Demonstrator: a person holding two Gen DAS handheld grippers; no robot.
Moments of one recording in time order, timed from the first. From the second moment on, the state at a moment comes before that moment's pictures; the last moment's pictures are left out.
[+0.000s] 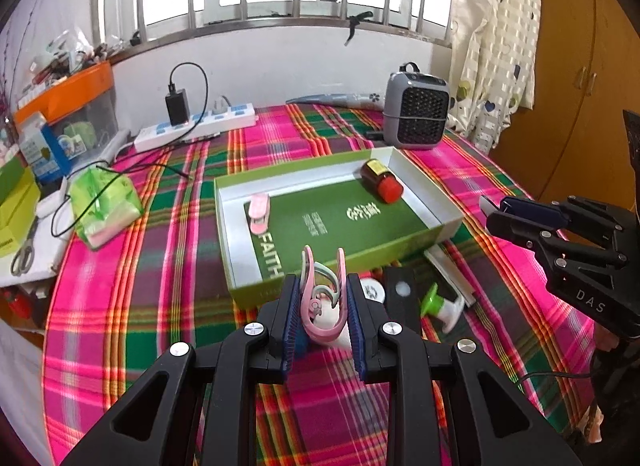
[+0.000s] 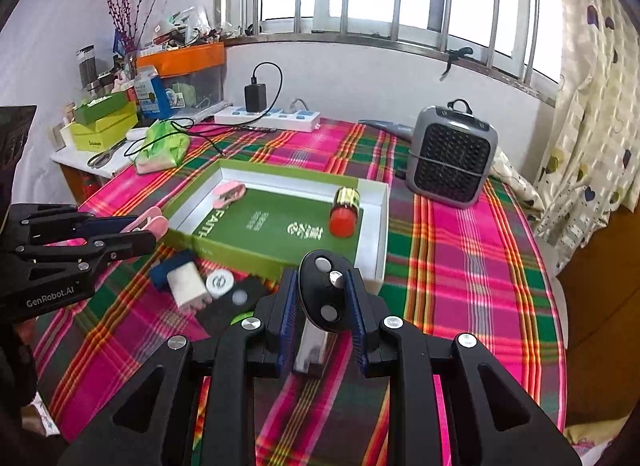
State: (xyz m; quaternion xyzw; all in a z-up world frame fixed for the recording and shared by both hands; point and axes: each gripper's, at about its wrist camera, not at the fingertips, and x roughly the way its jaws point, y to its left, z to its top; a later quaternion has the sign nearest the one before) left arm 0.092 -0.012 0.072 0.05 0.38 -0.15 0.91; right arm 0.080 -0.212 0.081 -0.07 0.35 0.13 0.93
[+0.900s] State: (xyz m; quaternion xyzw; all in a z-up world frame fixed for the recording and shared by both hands) left arm 0.161 -0.009 0.064 0.04 0.39 -0.14 0.91; right arm 0.177 -0.177 0.082 -0.10 0.37 0.16 0.91
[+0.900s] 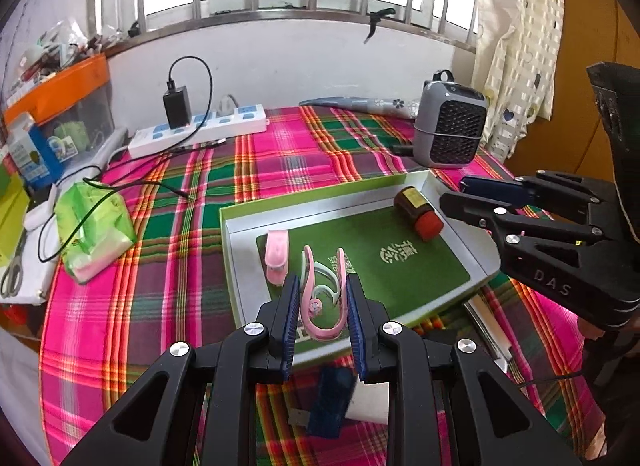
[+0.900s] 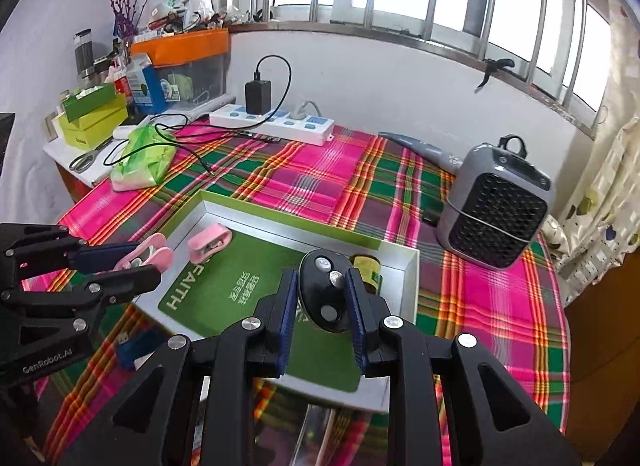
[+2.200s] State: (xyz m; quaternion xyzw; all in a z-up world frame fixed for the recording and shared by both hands) left arm 0.205 -0.017 0.013 0.04 0.45 -0.12 0.89; right arm 0.238 -0.152 0.021 -0.13 0.42 0.15 0.88
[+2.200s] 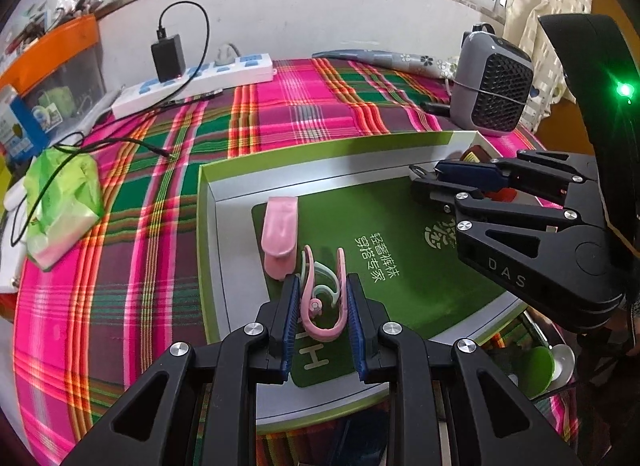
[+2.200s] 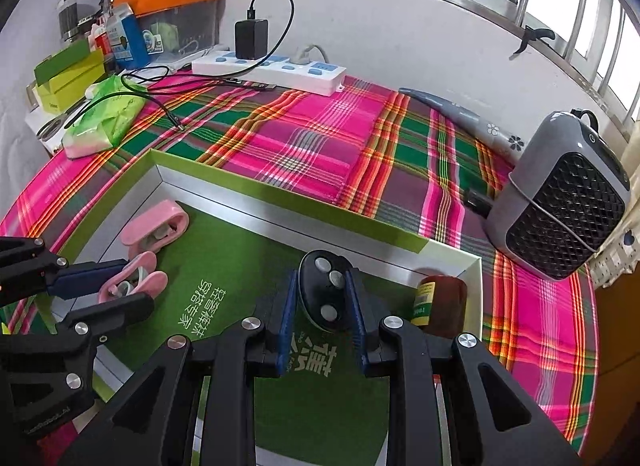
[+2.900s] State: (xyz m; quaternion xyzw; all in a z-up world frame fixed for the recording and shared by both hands) left arm 0.205 -0.019 0.012 0.05 0.45 -0.11 0.89; right arm 0.237 -0.150 0.021 -0.13 0.42 0.16 0.88
